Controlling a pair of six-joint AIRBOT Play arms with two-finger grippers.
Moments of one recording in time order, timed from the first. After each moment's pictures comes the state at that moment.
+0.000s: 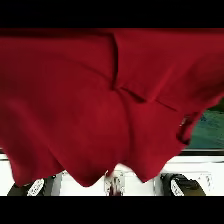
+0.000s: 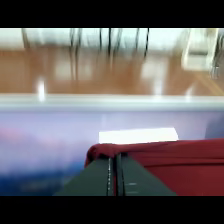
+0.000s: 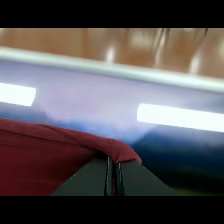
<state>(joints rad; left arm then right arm) 0.21 -0.74 1.82 1.18 -1.33 -1.52 -0.06 -0.84 1.87 -1.38 1.44 1.39</state>
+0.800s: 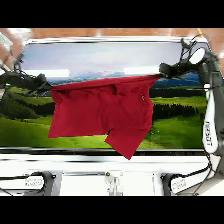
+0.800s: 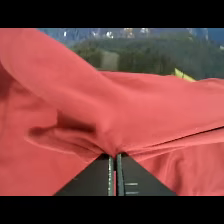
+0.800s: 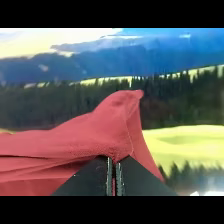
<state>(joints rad) 0.21 -1.53 1.44 1.02 -1.18 -1.48 -0.06 -1.75 1.75 -1.28 1.09 1.60</state>
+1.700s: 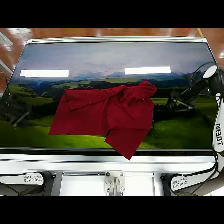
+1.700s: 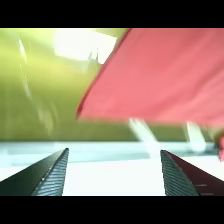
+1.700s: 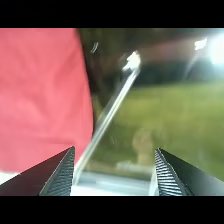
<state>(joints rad) 0.53 -1.53 1.21 1.18 -1.61 -1.38 -0.26 -1.68 1.50 -1.23 1.59 1.46</state>
